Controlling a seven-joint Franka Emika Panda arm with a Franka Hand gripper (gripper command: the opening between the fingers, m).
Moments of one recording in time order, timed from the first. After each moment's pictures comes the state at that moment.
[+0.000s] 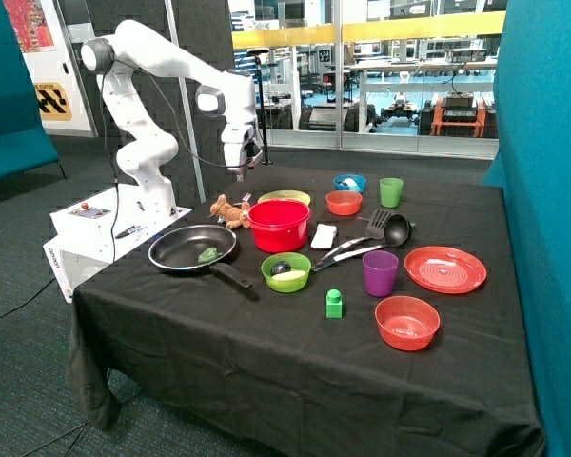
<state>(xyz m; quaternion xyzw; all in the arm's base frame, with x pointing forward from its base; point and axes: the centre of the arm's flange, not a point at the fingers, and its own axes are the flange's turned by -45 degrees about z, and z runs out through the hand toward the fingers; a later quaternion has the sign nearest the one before) 0.426 -0.034 0.422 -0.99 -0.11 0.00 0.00</state>
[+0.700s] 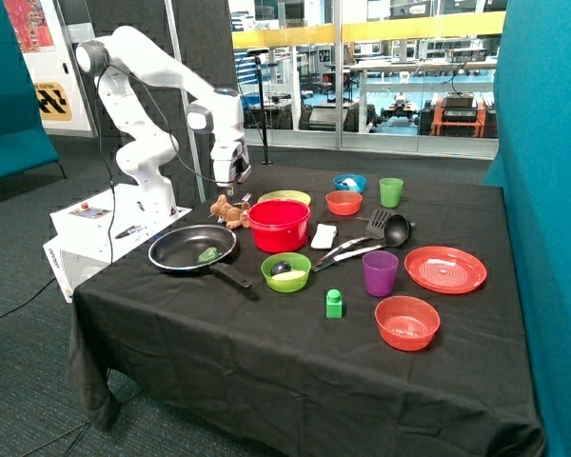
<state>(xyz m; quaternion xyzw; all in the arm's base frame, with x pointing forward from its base) 0.389 -0.042 0.372 -0.99 -0.13 0.00 0.00</state>
